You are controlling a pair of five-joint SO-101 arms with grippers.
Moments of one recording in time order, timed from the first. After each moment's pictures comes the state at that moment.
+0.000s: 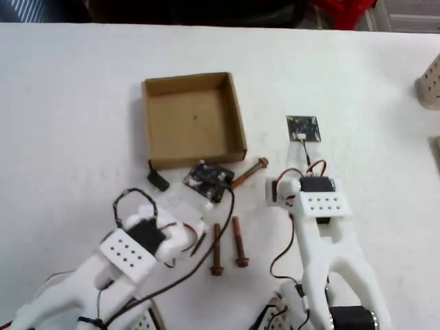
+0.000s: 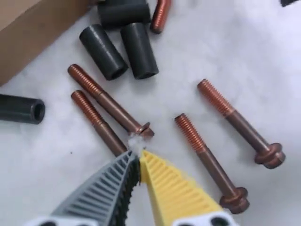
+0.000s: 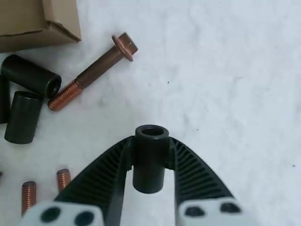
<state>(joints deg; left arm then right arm) 30.4 -44.7 72.1 48.8 5.8 -5.4 -28.1 54.3 51.3 1.0</state>
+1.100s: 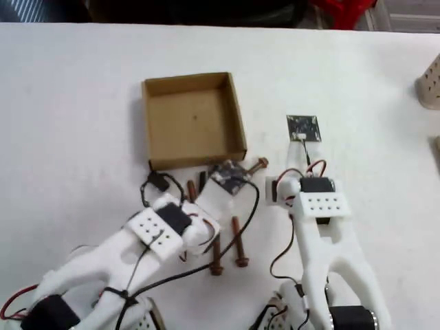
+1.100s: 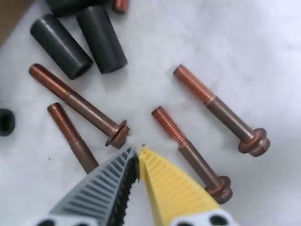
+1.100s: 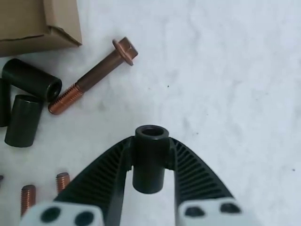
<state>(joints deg) 35.9 -29.7 61.1 51.9 5.6 -5.4 -28.1 54.7 50.1 1.0</state>
